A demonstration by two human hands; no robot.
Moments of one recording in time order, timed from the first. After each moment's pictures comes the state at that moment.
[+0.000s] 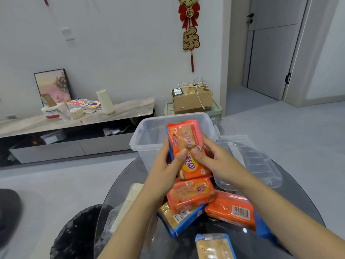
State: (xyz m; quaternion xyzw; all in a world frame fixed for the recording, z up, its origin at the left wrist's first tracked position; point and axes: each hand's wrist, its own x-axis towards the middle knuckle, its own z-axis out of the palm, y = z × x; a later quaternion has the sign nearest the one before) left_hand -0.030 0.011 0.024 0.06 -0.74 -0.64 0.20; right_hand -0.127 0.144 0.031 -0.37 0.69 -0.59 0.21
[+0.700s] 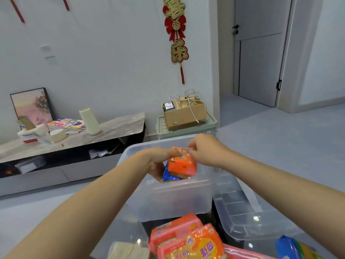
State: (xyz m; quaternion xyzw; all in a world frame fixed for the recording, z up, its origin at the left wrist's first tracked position) left_hand -0.210 -0.090 0.055 0.35 -0.72 -0.56 -0.22; right_hand -0.249 0.065 0.074 -0.35 0.90 -0.24 0.08
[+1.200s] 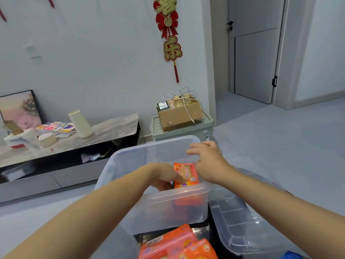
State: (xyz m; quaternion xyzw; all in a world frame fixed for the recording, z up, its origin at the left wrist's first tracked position) left_hand -0.242 -0.077 0.011 0.26 -0.81 -0.42 -0.30; right_hand -0.271 0.070 0.021 -0.29 0.88 -0.37 0.06
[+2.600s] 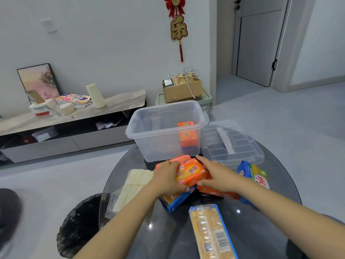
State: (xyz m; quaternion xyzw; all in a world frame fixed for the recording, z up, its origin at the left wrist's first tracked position) left_hand -0.030 0.013 -0.030 0.15 -0.98 -0.12 -0.07; right_hand -0.120 0.178 -0.041 -0.38 0.87 -0.23 0.20
